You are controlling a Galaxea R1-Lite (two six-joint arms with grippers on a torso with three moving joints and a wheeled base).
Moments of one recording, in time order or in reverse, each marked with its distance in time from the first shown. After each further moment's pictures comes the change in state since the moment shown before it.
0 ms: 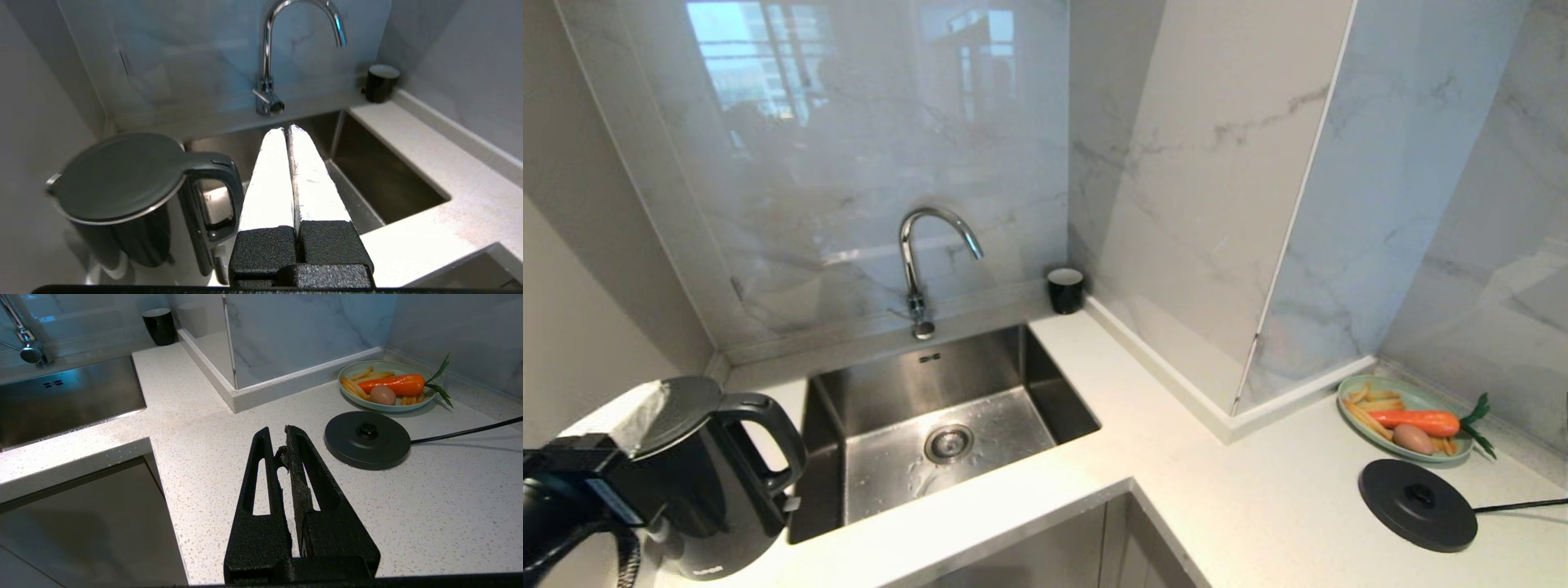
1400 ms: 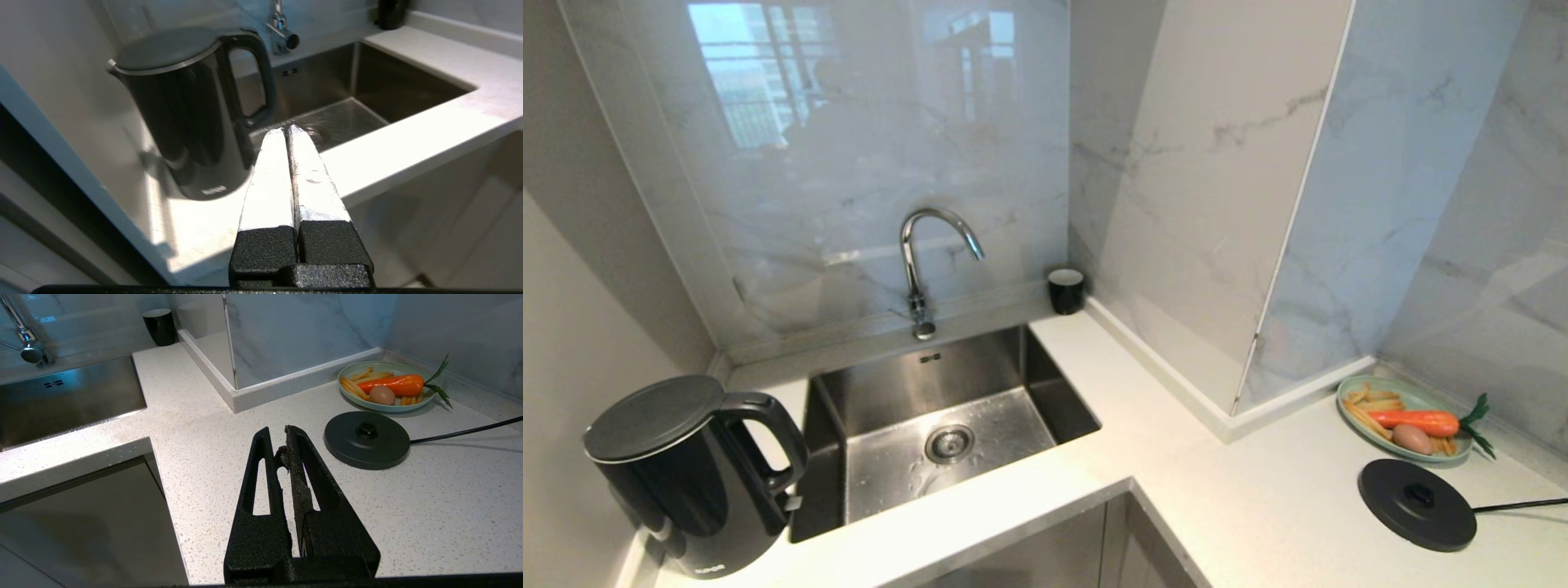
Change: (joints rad) left arm 0.287 -0.932 0.161 0.824 -0.311 0.129; right arm 0.000 0.000 0.001 -0.001 0.000 -0.001
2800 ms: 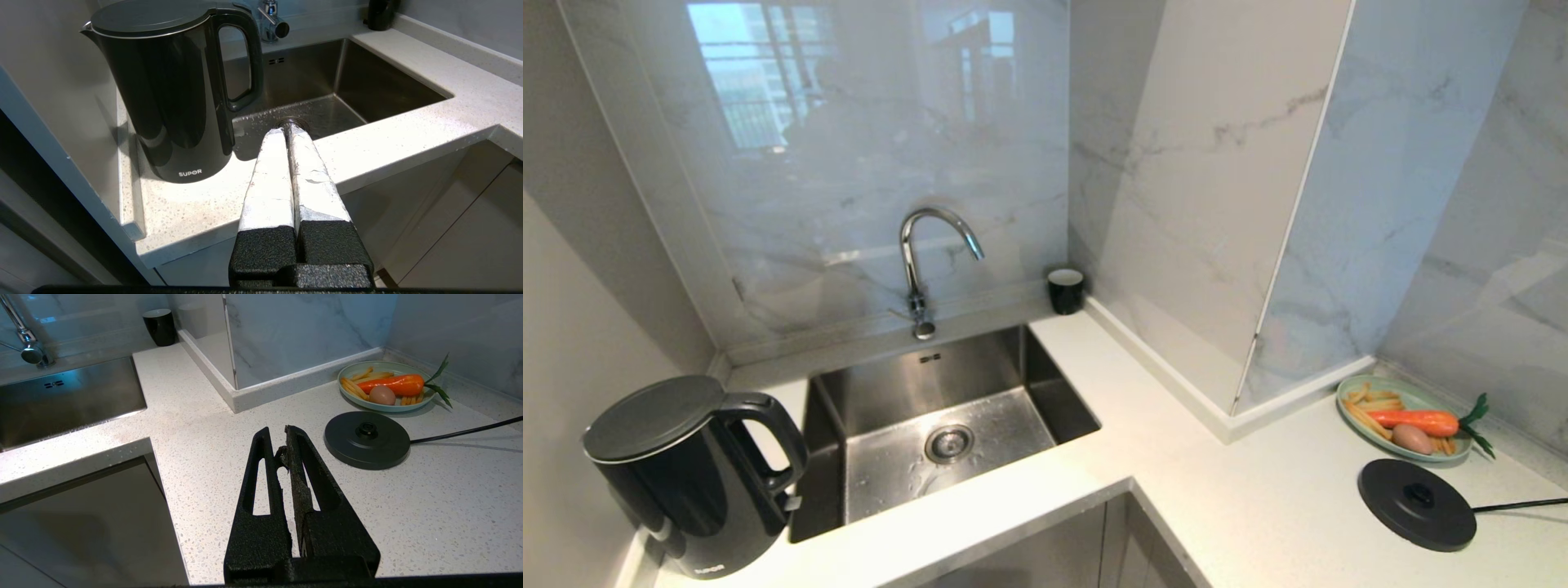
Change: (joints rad) left arm -0.002 -0.010 0.015 0.016 -0.003 -0.096; right arm 0.000 0.000 -0.001 0.001 0.000 0.001
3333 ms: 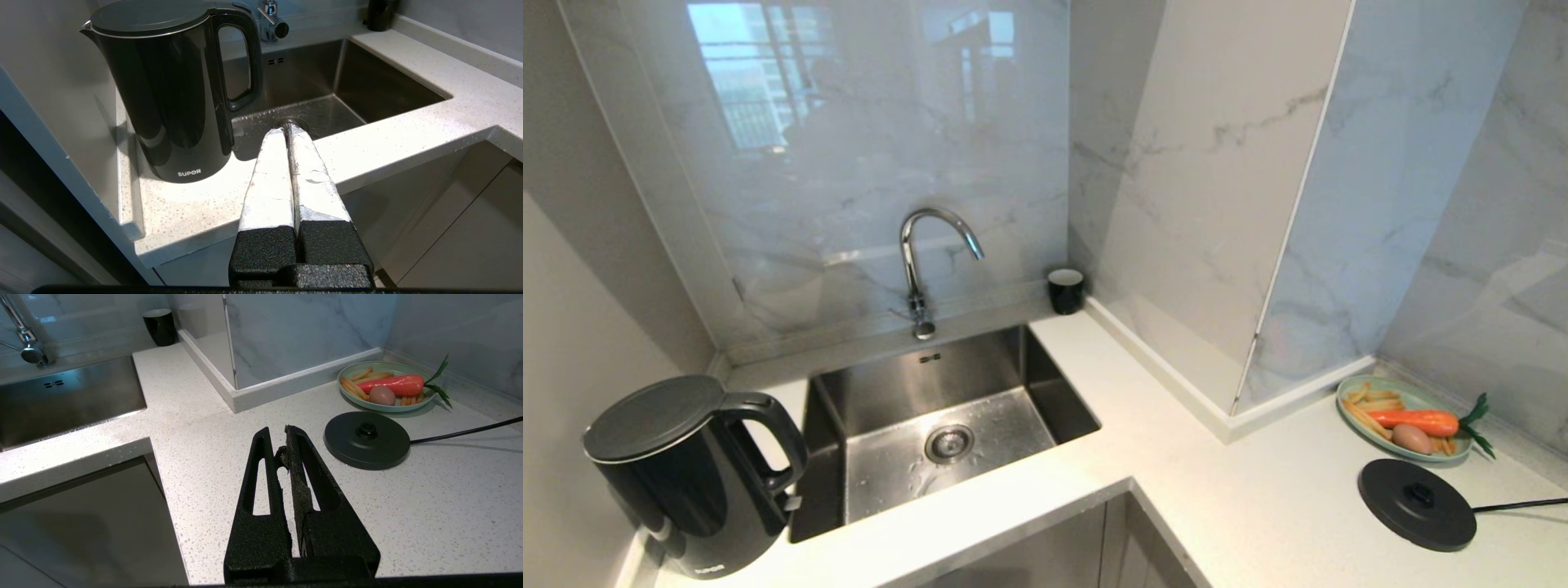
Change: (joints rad) left arm 0.000 0.000 0.000 0.000 -0.001 -0.005; right arm 0.000 0.000 0.001 -0.001 0.000 -0.001
